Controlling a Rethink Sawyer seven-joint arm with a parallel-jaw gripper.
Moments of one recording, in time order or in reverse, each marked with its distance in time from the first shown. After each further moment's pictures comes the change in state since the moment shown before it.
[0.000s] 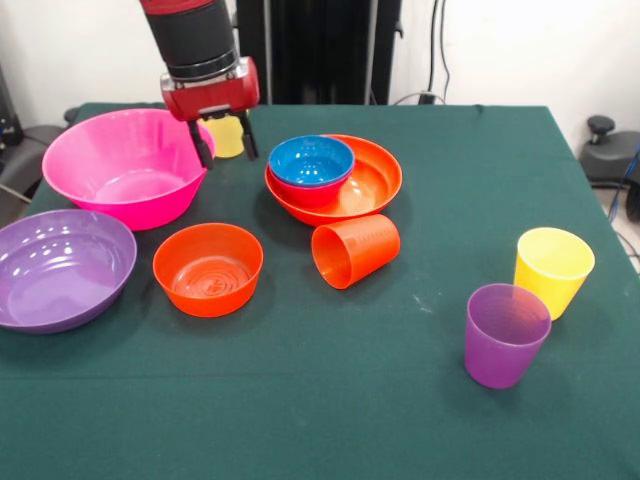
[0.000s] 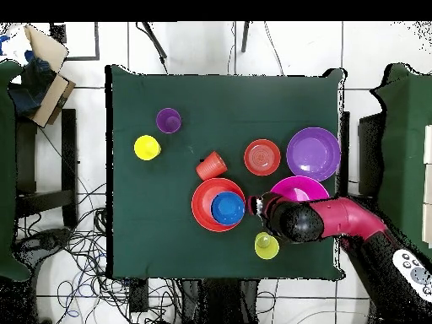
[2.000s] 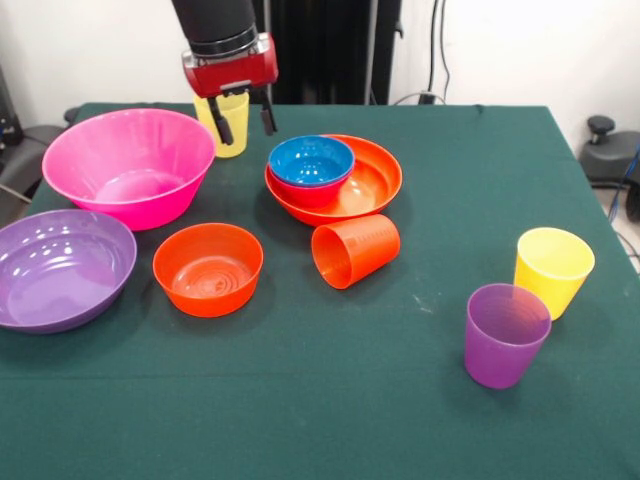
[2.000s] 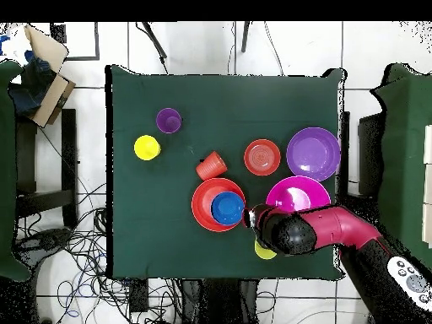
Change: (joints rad) arm 0.004 -0.053 0.009 0.094 0.001 0.000 0.000
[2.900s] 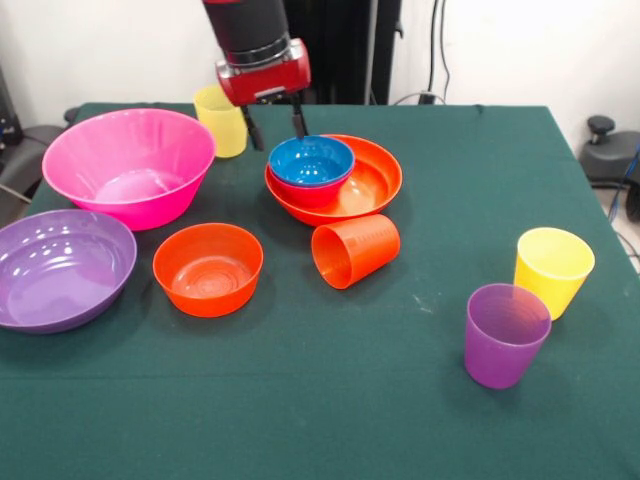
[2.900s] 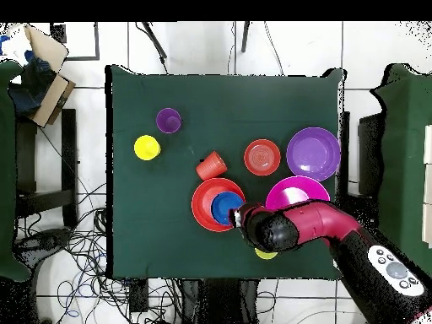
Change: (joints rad) arm 0.071 0.034 -0.008 0.003 -0.009 -0.020 0.000
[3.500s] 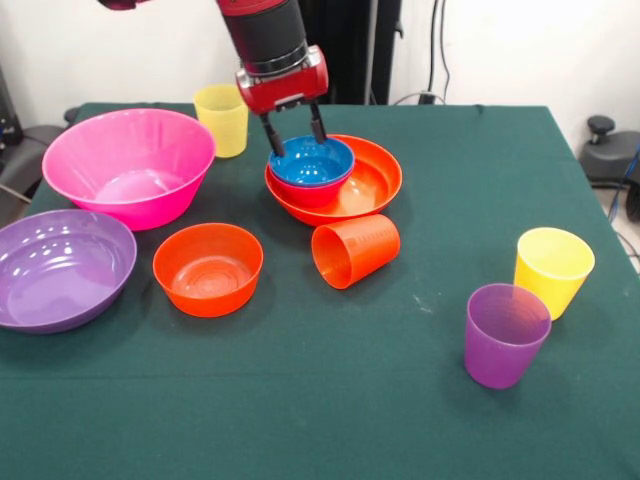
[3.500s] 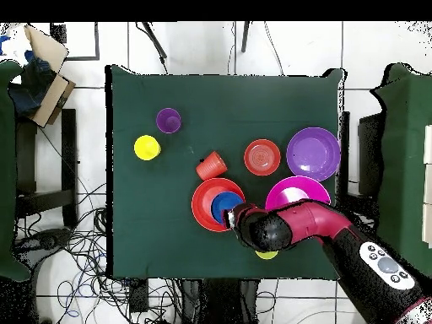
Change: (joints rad) arm 0.008 0.037 -0.004 0.000 -0.002 -0.022 0.000
